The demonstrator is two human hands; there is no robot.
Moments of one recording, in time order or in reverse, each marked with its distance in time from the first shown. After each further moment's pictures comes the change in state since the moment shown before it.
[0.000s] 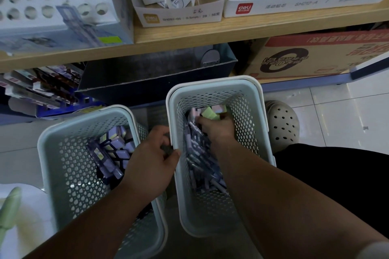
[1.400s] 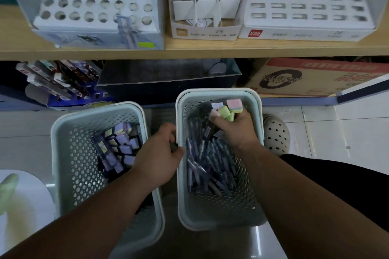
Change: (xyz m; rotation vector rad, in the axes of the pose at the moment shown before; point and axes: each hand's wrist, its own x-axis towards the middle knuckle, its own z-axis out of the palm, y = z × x) left_hand 0.004 -0.003 0.001 -0.023 0.007 0.042; right_hand -0.034 -0.044 -0.062 -0.039 -0.262 -0.496
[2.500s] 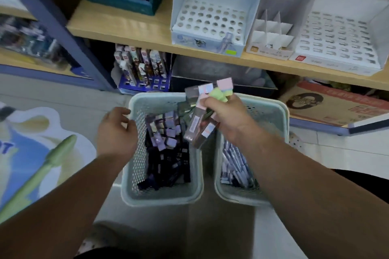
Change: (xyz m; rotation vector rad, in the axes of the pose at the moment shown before) left_hand -0.098 -0.096 -0.123 -0.046 0.750 -0.256; right_hand -0.105 -0.120 0.130 0.029 -0.305 0.076
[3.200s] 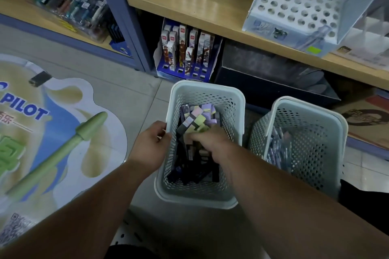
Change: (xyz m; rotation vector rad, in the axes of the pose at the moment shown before) left_hand -0.018 -0.057 0.001 -0.203 -0.360 -0.200; right_hand 0.036 0.123 0.097 -0.502 -0.098 0.449
